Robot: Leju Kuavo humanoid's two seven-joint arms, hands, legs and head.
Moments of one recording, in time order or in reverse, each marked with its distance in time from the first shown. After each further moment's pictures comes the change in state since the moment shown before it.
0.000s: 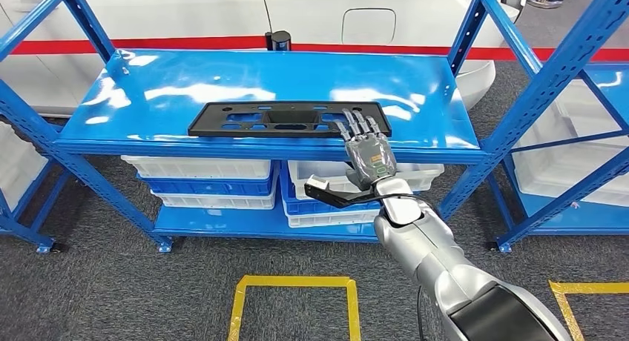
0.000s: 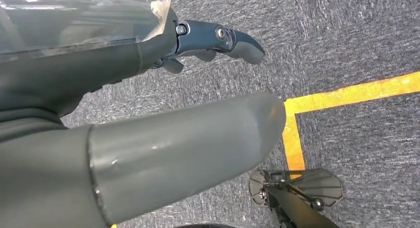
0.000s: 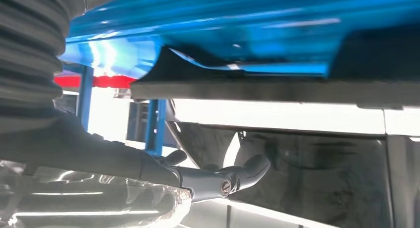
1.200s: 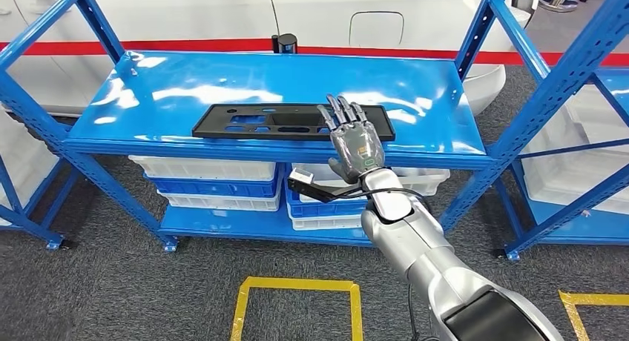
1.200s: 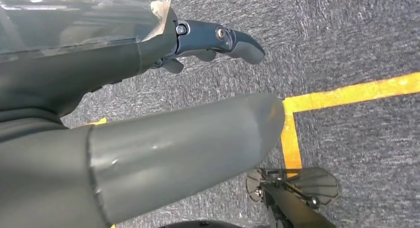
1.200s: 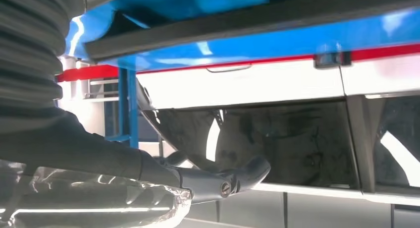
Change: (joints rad) left arm -0.003 -0.003 0.000 0.000 0.007 0.000 0.012; right arm 0.000 0.043 0.000 -0.101 -0.005 0.022 -0.015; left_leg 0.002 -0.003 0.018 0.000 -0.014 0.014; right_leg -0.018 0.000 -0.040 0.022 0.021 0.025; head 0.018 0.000
